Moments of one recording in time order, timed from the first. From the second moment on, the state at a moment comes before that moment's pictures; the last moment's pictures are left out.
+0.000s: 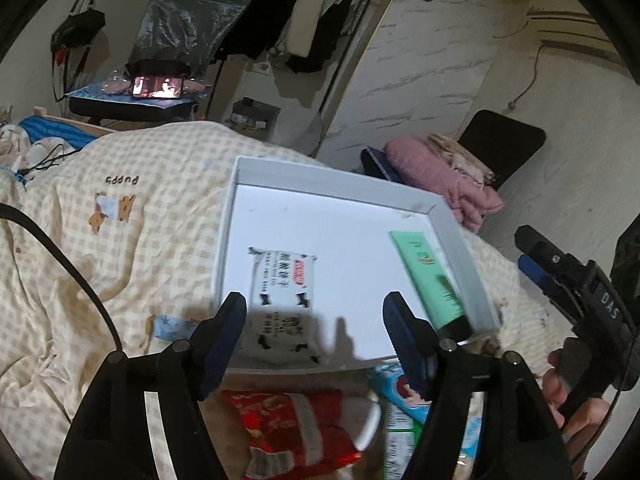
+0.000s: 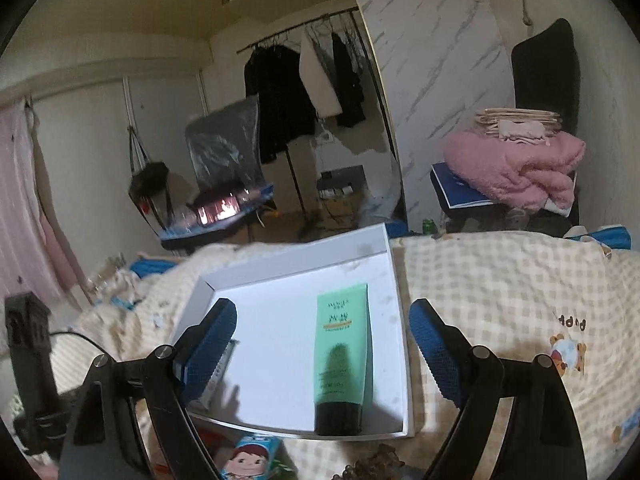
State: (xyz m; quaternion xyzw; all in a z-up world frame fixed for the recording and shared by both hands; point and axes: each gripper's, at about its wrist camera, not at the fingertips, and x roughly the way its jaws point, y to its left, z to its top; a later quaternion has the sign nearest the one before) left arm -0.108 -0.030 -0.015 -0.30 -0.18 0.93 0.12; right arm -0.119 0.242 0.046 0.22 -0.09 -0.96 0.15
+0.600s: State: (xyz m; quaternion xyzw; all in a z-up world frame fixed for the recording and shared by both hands) left arm -0.034 -0.012 0.064 -0.20 -0.13 0.96 0.13; right arm -0.046 0.232 0.127 0.16 -0.12 -0.96 0.22
